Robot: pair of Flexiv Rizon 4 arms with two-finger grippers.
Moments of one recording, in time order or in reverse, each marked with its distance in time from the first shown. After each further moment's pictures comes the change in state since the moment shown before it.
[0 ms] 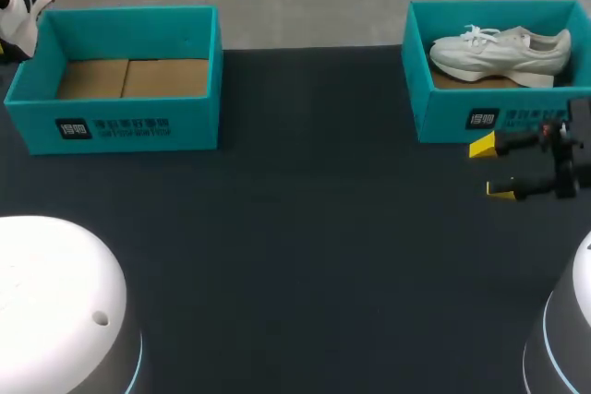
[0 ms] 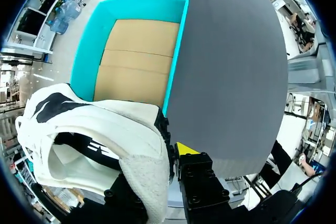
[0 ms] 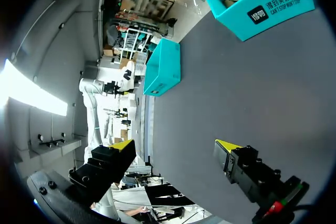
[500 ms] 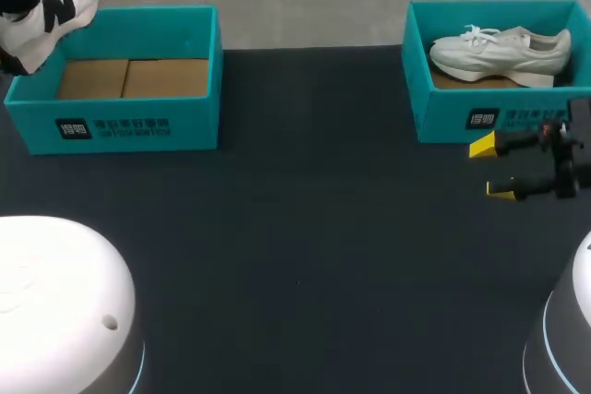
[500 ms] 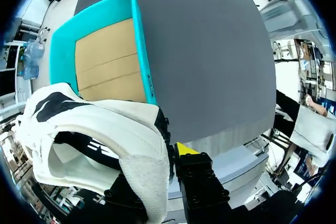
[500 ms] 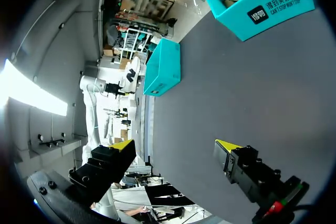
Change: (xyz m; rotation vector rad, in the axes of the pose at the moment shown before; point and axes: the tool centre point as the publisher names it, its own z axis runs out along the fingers) left arm 0.005 0.001 0.006 -0.087 0.052 0.413; right arm 0.000 0.000 0.000 0.000 0.000 0.000
